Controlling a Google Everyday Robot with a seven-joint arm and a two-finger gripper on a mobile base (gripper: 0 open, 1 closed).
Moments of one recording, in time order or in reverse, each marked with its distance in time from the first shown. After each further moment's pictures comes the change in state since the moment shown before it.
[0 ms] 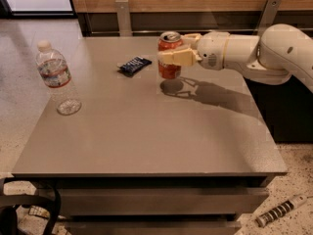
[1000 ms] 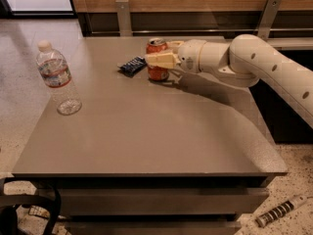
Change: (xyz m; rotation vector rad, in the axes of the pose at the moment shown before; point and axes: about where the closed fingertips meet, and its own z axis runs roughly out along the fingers) arm 0.045 -0.033 0.065 0.072 0.038 0.081
